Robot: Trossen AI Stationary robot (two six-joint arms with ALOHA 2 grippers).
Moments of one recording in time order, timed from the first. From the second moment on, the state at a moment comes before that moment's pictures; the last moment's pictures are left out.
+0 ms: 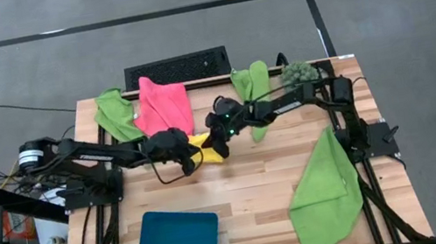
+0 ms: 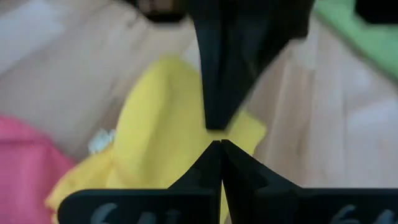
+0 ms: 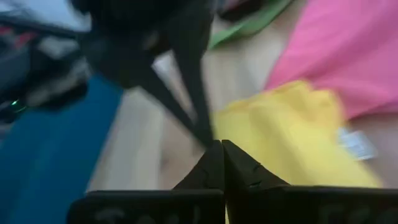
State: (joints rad) left arm 0.14 1.38 0.49 0.28 -0.06 -0.31; right arm -0.24 2.03 1.17 0.33 -0.42 0.27
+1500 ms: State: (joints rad) left arm 0.22 1.44 0.53 0.30 -0.02 -0.17; right arm -0.11 2.19 1.08 0.58 -0.08 0.24
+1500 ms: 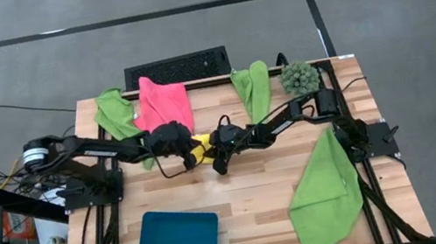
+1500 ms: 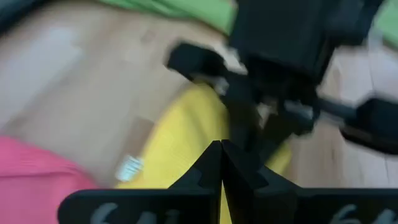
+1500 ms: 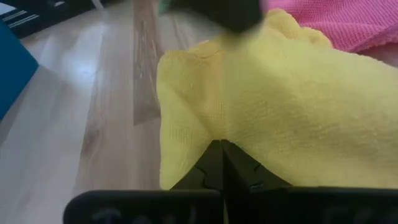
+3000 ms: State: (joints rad) left arm 0.16 1.61 0.53 0.30 -0.09 -0.23; right arm -0.22 2.13 1.07 0.53 -0.06 0.31
